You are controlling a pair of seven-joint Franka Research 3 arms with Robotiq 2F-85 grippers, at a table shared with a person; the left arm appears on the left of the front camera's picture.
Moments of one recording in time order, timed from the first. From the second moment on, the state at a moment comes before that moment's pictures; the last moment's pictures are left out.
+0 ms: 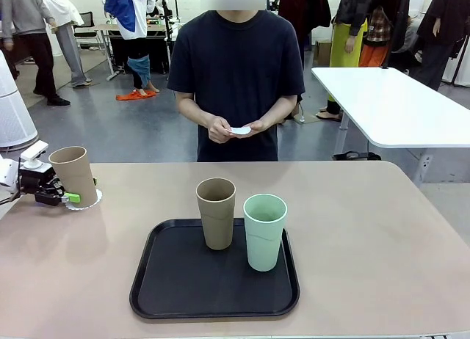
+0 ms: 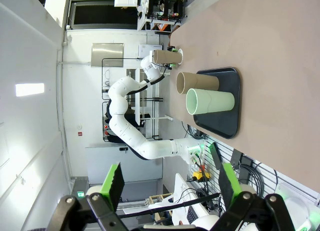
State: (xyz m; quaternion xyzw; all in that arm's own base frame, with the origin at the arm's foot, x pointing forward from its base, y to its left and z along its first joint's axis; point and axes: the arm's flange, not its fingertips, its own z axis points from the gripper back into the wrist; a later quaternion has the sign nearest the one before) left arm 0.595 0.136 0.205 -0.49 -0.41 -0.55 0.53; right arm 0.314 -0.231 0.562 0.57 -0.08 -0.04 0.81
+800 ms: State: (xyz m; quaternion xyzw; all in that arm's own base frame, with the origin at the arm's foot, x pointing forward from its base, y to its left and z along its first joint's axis) left arm 0.594 0.144 0.205 -0.48 -0.37 -0.56 0.56; right arm 0.314 -0.231 0.562 0.57 -0.08 -0.04 0.81
